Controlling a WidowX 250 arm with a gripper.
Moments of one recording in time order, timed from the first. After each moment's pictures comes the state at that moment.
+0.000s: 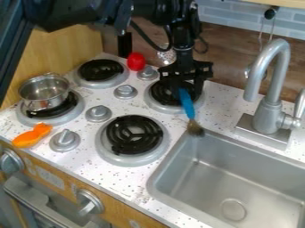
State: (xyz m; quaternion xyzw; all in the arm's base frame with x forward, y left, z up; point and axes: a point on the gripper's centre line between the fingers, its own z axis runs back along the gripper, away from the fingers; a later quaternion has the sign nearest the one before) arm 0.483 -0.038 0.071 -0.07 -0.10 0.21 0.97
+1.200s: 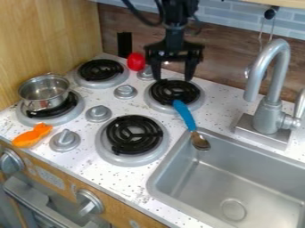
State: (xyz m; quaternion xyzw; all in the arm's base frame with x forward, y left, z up) arm 0.447 -0.033 0.120 0.00 -0.14 0.19 0.97
